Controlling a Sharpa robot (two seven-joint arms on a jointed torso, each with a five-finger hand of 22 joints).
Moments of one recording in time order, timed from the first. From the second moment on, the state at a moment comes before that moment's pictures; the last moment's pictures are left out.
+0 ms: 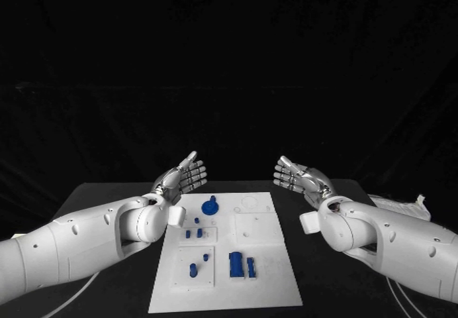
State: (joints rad) left arm 1.09 -0.79 -0.04 1.35 0.13 -0.29 0.40; left_hand 0.72 -0.01 0.14 0.00 0.02 0.56 0.08 0.01 0.01 0.59 0.05 0.09 0.01 0.60 0.02 0.11 0.11 0.12 0.51 0.13 0.01 0.13; right arm 1.06 -0.72 0.02 1.35 -0.18 -0.39 0.37; right_hand 0.74 0.01 0.00 -0.01 0.01 0.54 0.08 0.01 0.09 0.59 0.04 0.01 0.03 0.66 0.01 0.01 0.10 0.12 0.62 0.11 0.01 0.02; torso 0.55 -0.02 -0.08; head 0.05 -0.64
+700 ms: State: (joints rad) left arm 1.05 -0.78 0.00 1.57 0.03 -0.72 0.49; left_hand 0.30 0.00 0.02 0.00 0.01 0.23 0.00 0.01 0.00 0.25 0.00 0.01 0.00 0.25 0.00 0.01 0.01 0.02 0.21 0.01 0.01 0.01; right arm 1.05 -0.78 0.00 1.57 -0.01 -0.74 0.49; right_hand 0.31 0.00 0.00 -0.01 0.00 0.22 0.00 0.01 0.00 0.24 0.00 0.01 0.00 0.27 0.00 0.00 0.00 0.02 0.26 0.01 0.00 0.00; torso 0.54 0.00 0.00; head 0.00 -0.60
